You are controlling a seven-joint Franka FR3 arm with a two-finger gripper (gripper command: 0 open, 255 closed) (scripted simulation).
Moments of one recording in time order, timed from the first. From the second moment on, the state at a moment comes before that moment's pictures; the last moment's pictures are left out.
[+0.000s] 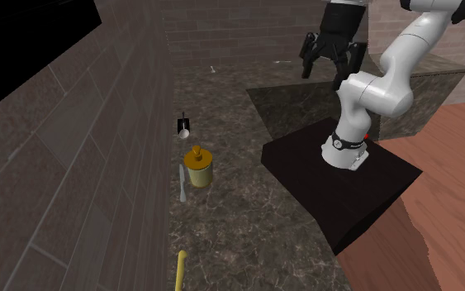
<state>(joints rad) 0.02 -0.80 0.00 -2.35 0.06 1.71 0.07</state>
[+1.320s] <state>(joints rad) -0.06 -0.48 -0.23 -2.58 -0.06 2.32 -0.19</state>
